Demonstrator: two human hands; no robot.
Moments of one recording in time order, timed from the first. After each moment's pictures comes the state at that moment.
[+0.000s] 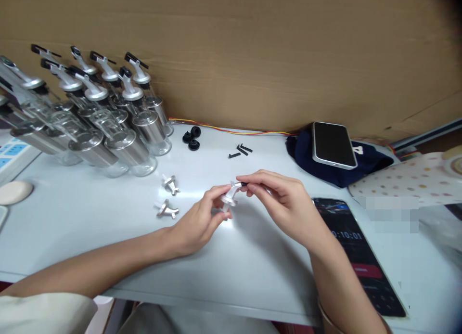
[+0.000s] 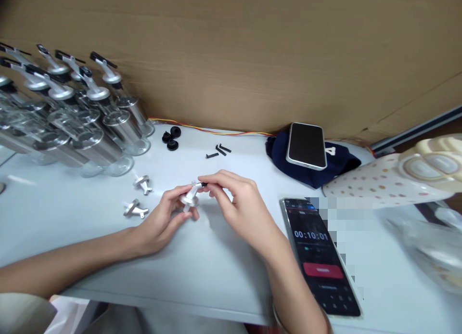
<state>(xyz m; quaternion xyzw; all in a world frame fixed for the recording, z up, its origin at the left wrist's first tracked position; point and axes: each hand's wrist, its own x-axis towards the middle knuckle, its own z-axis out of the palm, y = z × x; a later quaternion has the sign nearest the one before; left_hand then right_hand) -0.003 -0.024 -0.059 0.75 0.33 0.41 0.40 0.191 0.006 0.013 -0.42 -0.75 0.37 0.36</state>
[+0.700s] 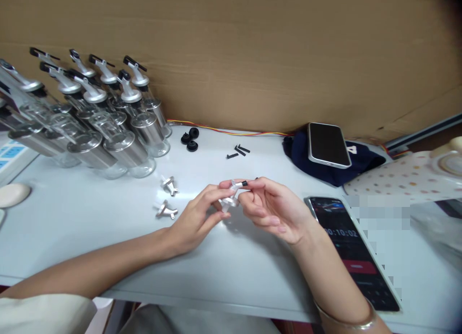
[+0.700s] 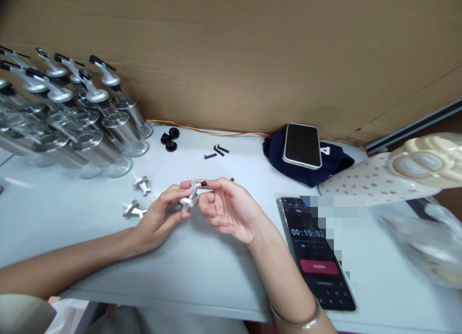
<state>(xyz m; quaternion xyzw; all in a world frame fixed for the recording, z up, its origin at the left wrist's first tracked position) -0.002 -0.018 -0.051 0.76 0.29 0.47 0.36 0.188 0.017 0.006 -0.24 -0.21 0.92 0.21</state>
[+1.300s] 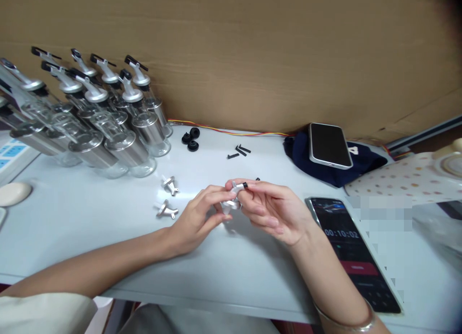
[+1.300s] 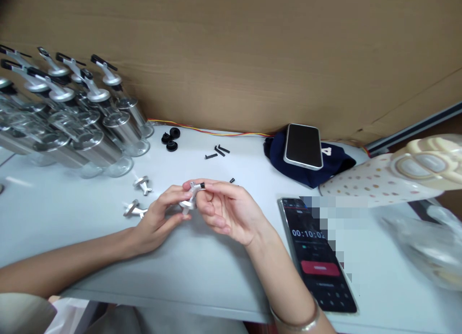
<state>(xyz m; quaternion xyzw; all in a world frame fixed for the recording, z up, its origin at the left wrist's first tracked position) -0.002 -0.018 -0.051 0.77 0.27 0.48 0.33 0.183 0.012 0.012 -0.25 -0.23 0.90 0.26</state>
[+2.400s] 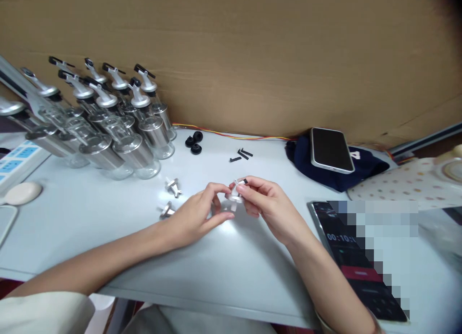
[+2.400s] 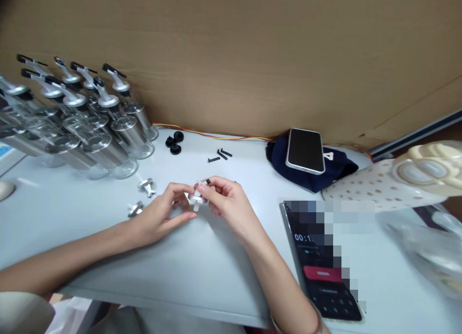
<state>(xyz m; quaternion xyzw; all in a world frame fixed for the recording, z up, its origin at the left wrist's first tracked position) -0.012 -0.013 -0.029 0.78 0.40 0.31 0.37 0.170 0.008 0.002 -0.44 -0.47 0.66 0.38</state>
